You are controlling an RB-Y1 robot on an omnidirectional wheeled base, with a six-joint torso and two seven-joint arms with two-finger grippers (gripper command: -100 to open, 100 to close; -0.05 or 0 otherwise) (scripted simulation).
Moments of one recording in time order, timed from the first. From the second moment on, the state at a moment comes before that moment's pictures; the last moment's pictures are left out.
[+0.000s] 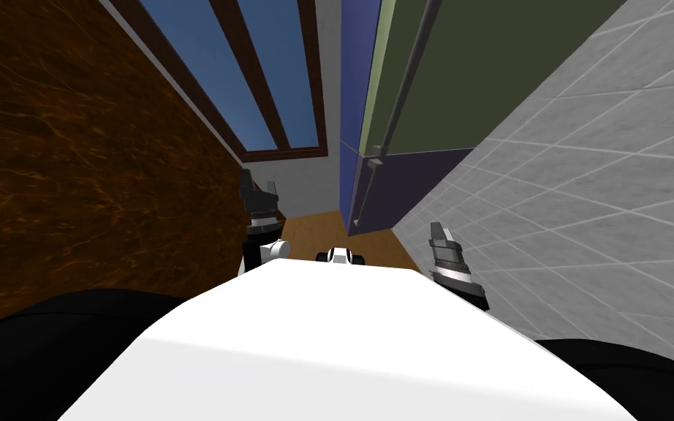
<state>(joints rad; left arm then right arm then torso) 0.48 0.03 0.03 -2.39 0.09 -0.39 -0.09 0.90 -0.16 -0.25 -2.20 0.06 -0.58 0.47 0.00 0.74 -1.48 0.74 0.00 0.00</state>
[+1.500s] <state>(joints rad) 0.48 0.03 0.03 -2.39 0.09 -0.39 -0.09 1.21 -0.15 -0.57 -2.04 0.00 -0.76 0.86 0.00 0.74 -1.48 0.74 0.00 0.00</state>
